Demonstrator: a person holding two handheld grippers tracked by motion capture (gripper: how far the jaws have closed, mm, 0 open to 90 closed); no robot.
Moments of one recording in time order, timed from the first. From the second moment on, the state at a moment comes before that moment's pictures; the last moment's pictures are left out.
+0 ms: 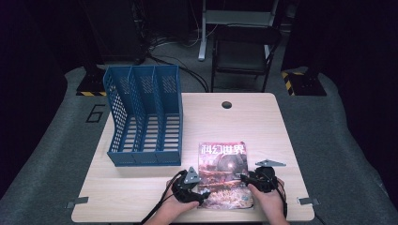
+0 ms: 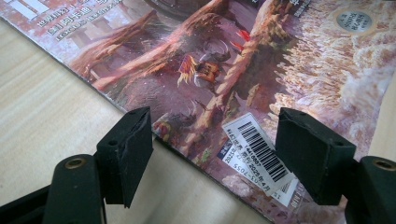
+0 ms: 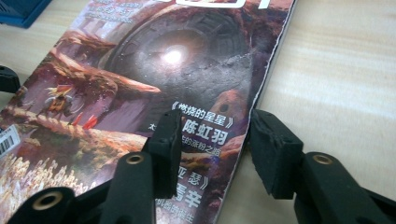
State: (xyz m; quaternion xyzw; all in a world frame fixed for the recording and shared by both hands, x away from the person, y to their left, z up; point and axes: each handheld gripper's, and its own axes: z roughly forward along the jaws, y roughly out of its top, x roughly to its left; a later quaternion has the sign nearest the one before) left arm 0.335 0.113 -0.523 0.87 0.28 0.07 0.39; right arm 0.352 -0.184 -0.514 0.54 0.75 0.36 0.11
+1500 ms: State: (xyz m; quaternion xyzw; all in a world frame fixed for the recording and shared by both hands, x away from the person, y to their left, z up) left arm 0.327 0.114 -0.529 0.85 0.30 0.10 0.42; right arm 0.359 -0.194 -0.523 0.59 0.67 0.45 0.08
